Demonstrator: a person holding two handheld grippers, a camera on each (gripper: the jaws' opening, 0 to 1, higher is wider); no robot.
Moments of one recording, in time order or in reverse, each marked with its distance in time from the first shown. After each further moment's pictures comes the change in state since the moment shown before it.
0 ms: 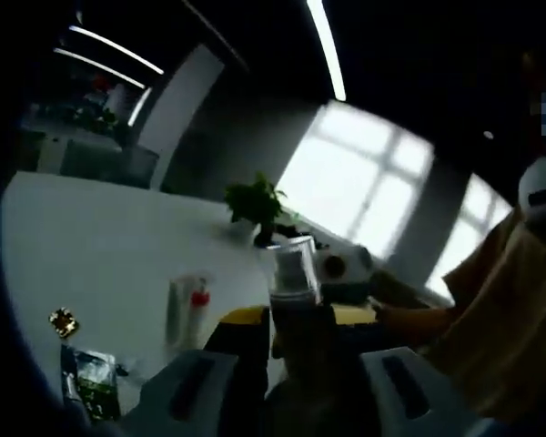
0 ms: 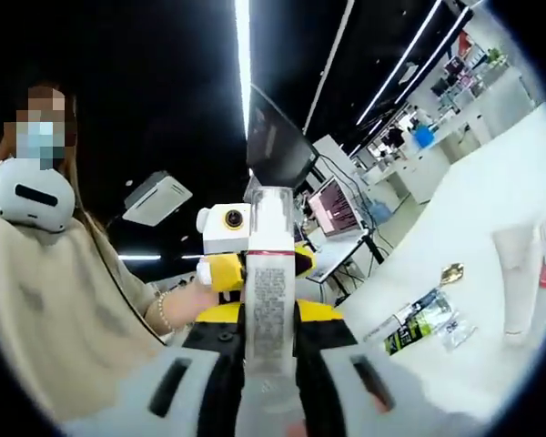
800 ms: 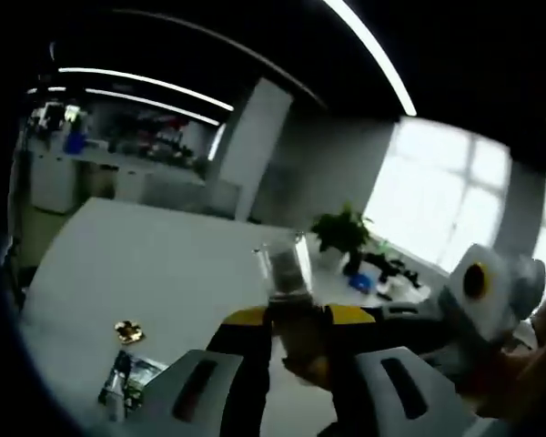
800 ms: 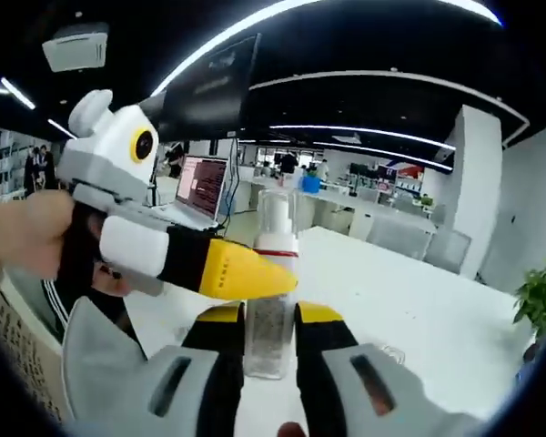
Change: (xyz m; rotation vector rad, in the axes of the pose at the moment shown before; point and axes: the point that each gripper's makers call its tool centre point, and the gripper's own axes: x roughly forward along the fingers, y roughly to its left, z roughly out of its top) left arm 0.004 0.046 0.035 0.036 -0.189 0.472; right arm 0.004 -0.044 0.041 -0.756 0.185 -0.778
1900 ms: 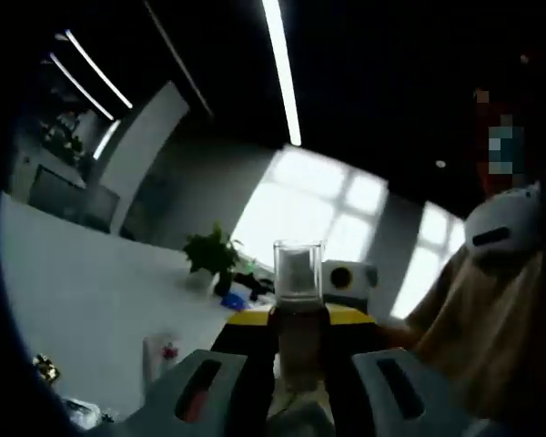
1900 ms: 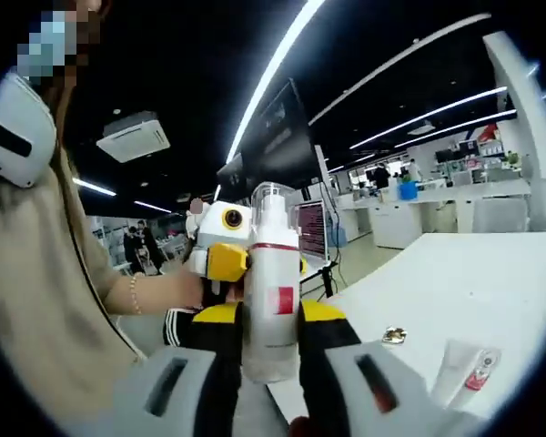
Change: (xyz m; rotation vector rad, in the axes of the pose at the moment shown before) left arm -0.058 -0.056 0.032 -0.038 -0.024 -0.737; right arm -0.054 0.043 0.053 0.391 -0.202 0.621
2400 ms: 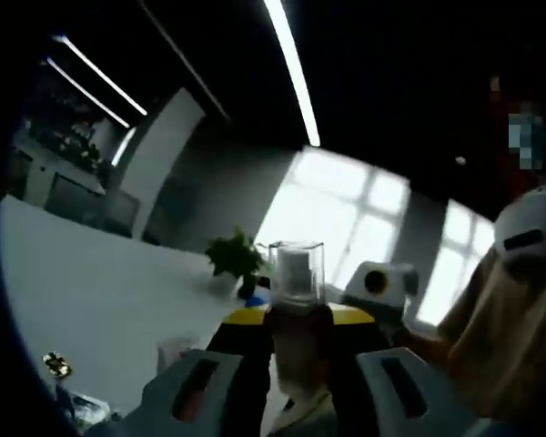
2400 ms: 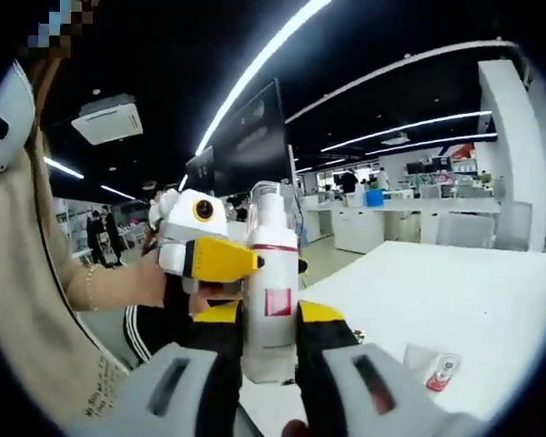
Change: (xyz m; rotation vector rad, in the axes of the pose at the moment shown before) left arm 0.022 0.026 0.001 -0.022 -0.075 0.267; right arm -0.005 -0.034 0.003 -0.151 0.046 -0.333
